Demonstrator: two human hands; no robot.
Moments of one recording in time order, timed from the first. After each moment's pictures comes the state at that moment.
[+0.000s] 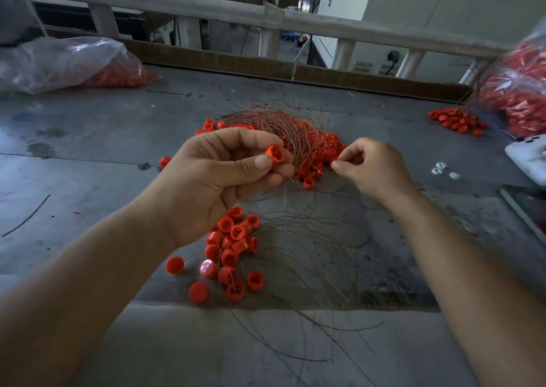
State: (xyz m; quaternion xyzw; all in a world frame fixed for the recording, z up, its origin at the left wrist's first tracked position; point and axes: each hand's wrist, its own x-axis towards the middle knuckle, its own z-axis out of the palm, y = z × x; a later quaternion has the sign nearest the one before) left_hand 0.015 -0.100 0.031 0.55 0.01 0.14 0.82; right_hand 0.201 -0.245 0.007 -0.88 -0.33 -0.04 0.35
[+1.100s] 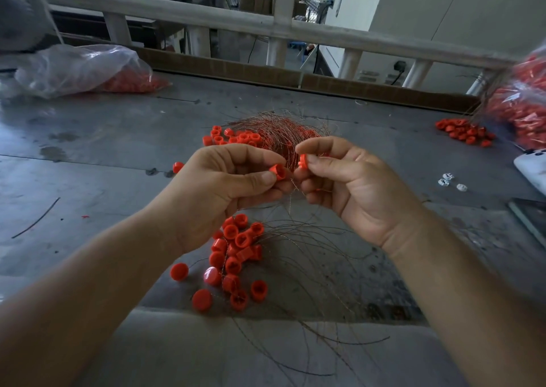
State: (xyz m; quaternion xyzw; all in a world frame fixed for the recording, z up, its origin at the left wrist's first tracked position) left_hand 0.017 -0.098 0.031 0.60 0.07 0.15 0.78; right_hand 0.133 -0.231 0.043 -0.57 -0.31 0.36 0.67
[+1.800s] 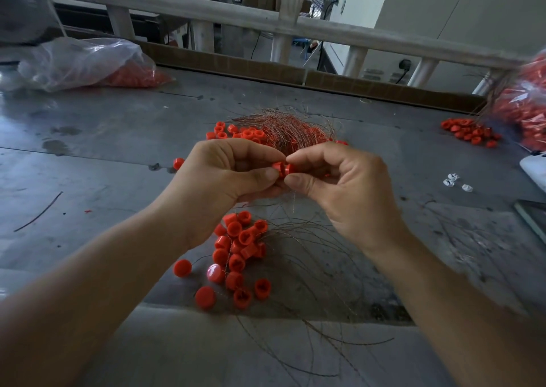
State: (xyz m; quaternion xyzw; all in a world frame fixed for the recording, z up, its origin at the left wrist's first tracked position) left_hand 0.016 -0.100 0.031 0.64 0.10 0.20 0.73; right_hand 0.115 -0.225 0.031 -0.68 -0.48 0.03 0.55
